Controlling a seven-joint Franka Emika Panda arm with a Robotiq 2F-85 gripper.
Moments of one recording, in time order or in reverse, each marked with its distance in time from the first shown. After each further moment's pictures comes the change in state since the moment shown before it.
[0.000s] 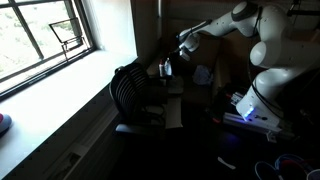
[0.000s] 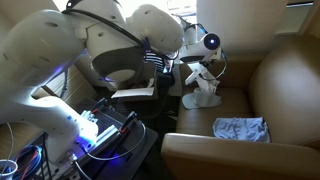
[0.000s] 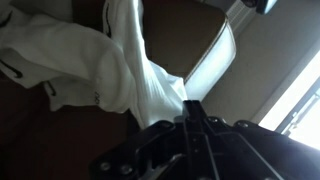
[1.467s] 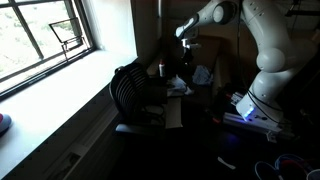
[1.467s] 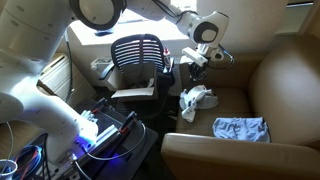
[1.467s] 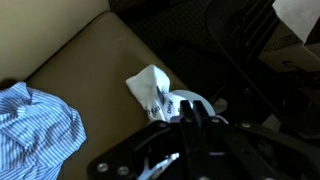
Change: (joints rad) arm 0.562 -0.226 -0.805 0.198 -0.055 -0.894 0.292
